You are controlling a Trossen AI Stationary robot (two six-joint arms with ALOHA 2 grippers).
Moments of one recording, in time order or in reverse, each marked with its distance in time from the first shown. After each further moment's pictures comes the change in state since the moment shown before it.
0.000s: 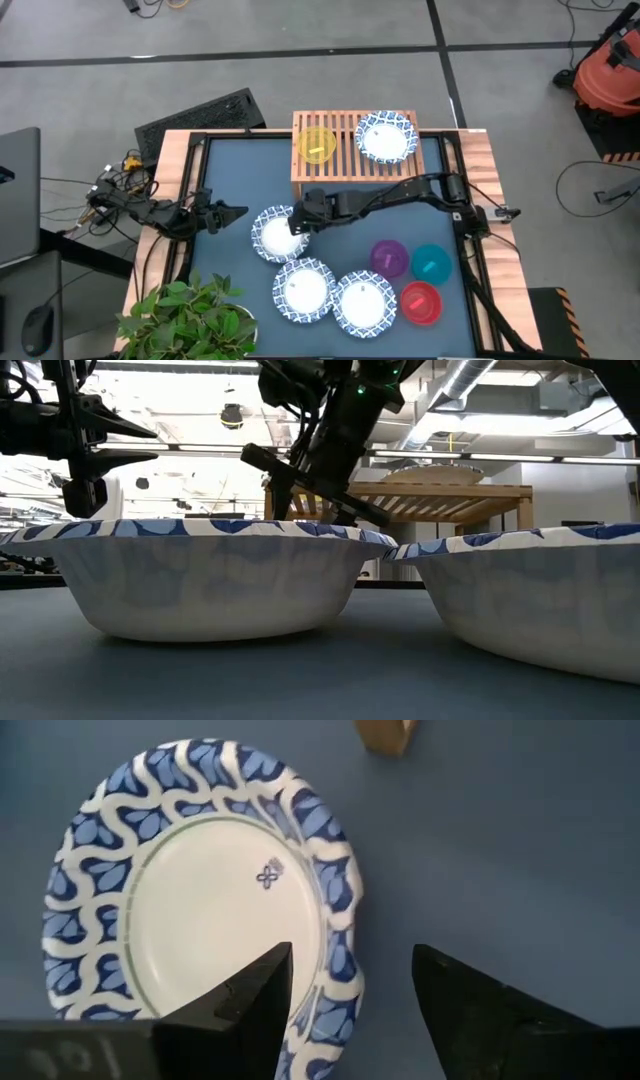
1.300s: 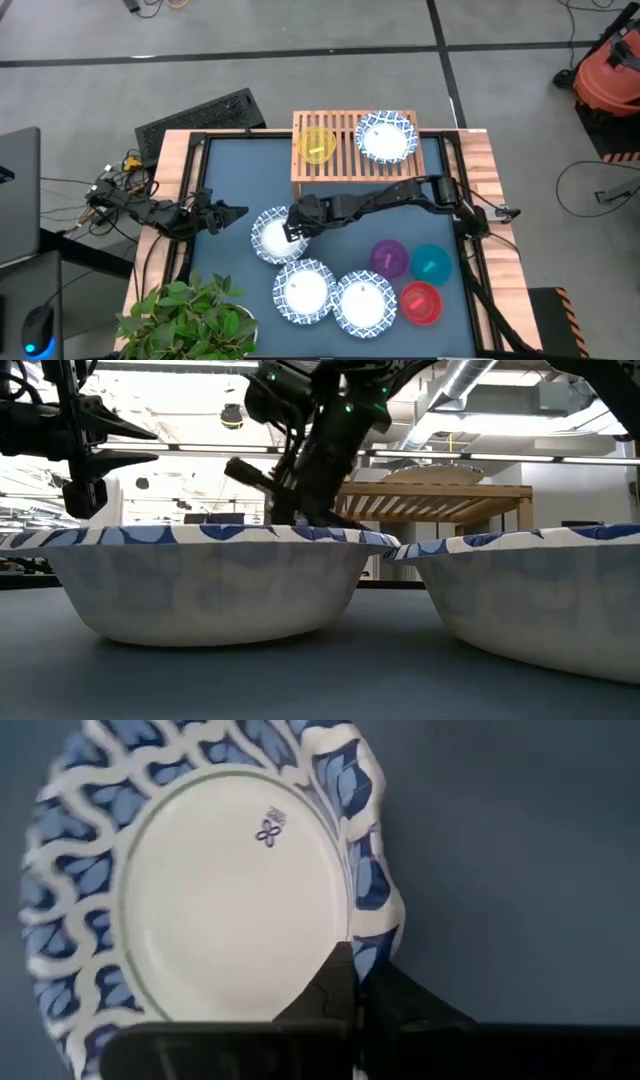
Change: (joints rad) left arm 0.000 0.008 0.000 0.000 -0.001 0.001; right arm 0.003 0.073 0.038 0.048 -0.113 -0.036
